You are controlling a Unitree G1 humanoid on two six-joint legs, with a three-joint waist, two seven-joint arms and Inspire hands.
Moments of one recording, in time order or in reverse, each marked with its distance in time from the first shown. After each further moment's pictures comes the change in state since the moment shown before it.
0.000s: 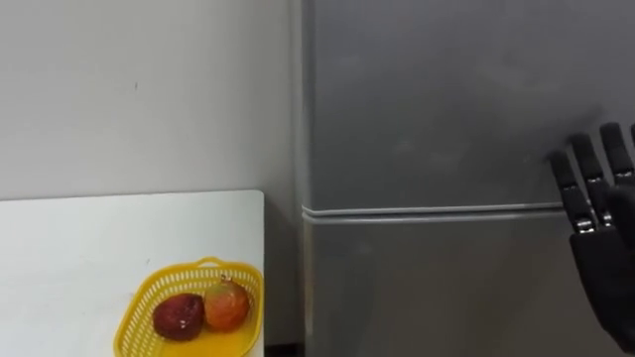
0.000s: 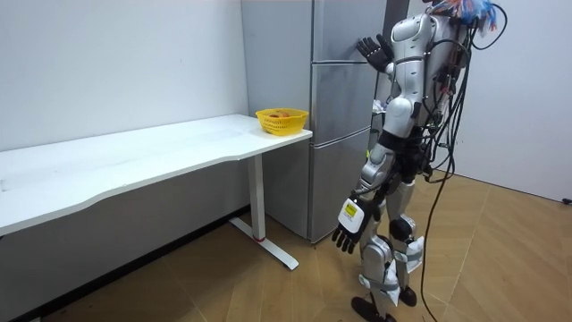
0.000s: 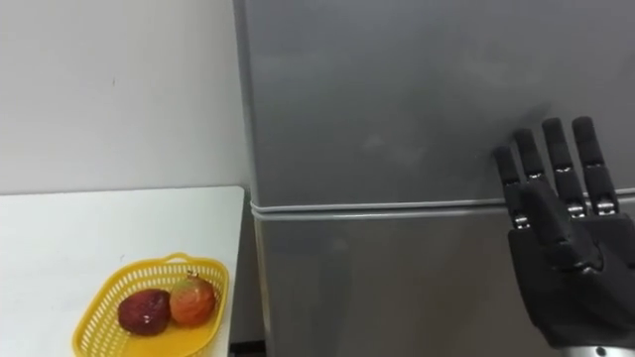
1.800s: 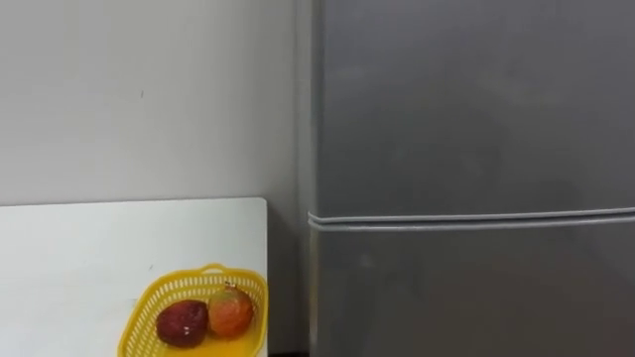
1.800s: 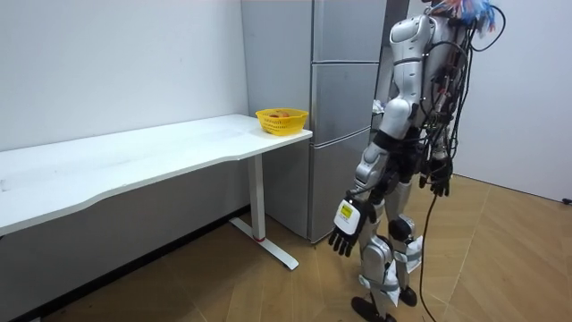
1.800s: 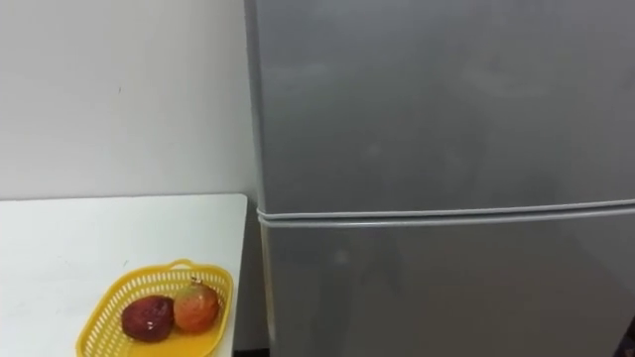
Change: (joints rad) left arm -0.007 0.010 0.041 -0.066 0.045 0.140 -0.034; right arm 0.129 0.043 0.092 1.588 -1.225 0.257 -0.370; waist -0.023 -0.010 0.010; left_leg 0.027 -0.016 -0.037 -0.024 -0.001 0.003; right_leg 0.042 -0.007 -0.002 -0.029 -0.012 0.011
